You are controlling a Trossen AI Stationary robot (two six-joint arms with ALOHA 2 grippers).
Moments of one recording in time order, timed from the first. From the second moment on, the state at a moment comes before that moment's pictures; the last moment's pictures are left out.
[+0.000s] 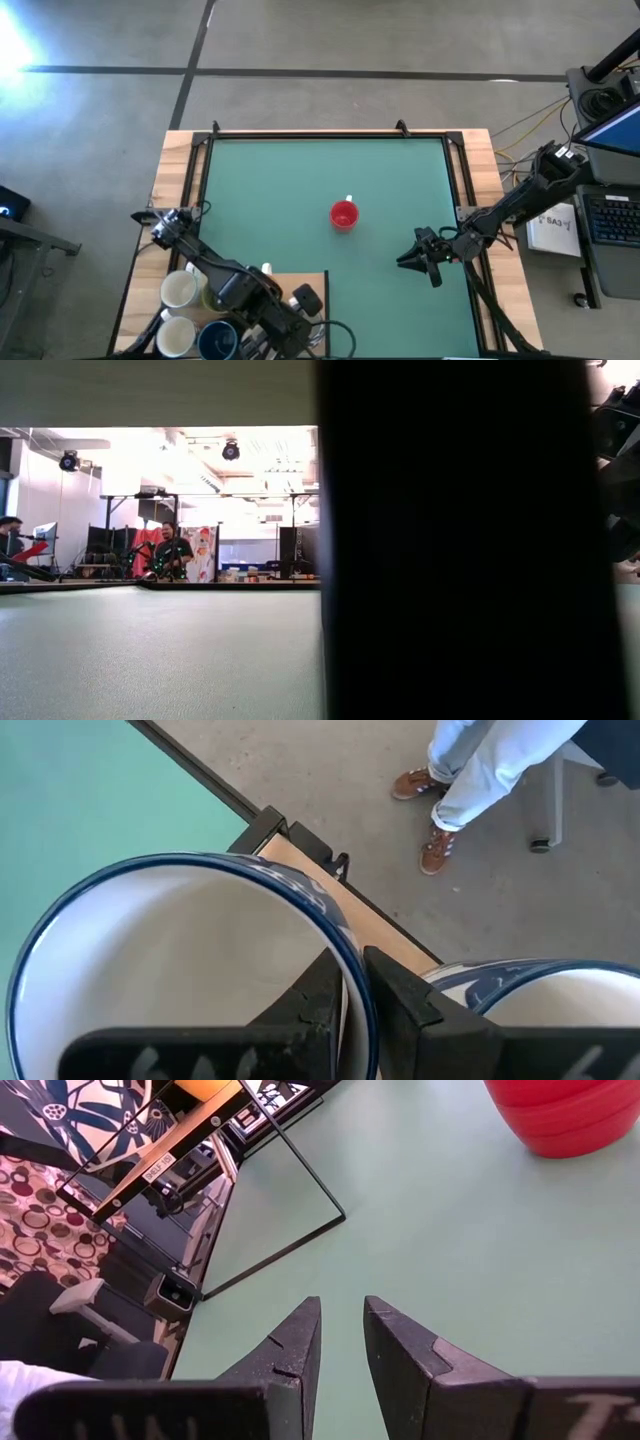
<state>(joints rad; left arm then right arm) -0.63 2.05 2.26 -1.26 0.12 0.19 0.70 0.97 0.02 0.63 0.44 0.81</state>
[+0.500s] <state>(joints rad) -0.62 2.05 2.26 -1.30 0.12 0.28 0.70 0.97 0.02 0.63 0.44 0.81</state>
